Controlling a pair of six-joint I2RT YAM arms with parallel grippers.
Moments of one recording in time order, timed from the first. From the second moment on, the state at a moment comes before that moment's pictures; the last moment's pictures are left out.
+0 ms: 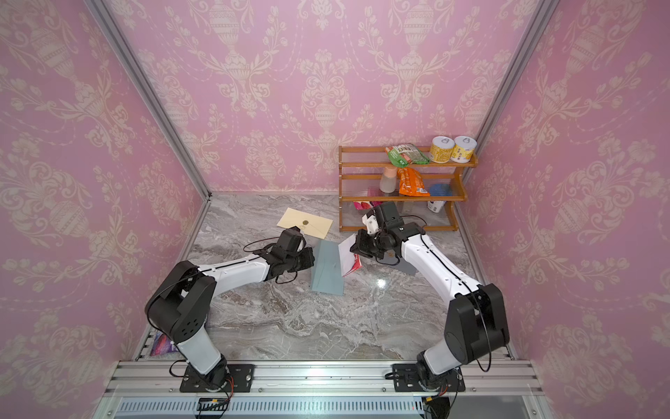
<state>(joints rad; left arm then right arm) -0.56 1.71 1.01 -0.10 0.11 -0.73 0.35 1.54 1.29 -0.70 -0.44 0.59</state>
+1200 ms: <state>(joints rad) -0.62 1.59 1.05 -0.19 0.18 -0.76 0.50 1.92 1.66 -0.80 -0.46 0.73</state>
